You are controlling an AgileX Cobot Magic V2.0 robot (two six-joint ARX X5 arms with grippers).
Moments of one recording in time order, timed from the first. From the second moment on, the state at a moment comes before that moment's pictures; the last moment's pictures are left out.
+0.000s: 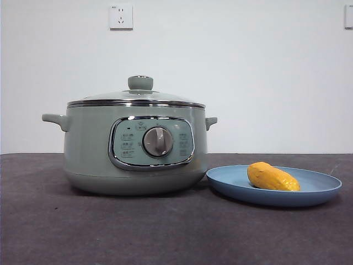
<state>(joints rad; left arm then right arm) 0.04 0.04 0.02 -0.08 0.08 0.15 0.36 0.72 0.87 -0.91 -0.29 0.08</state>
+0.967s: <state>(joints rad) 0.04 0.00 0.02 -0.18 0.08 0.11 0.36 0.72 0.87 -0.91 -0.29 0.08</state>
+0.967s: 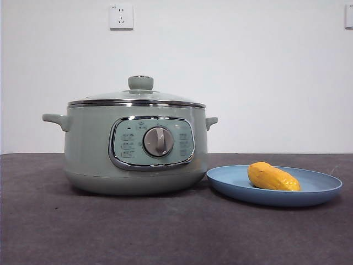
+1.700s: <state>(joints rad) 0.04 0.00 0.02 -0.18 0.08 0.11 0.13 0.29 0.55 -0.37 -0.24 -0.01</state>
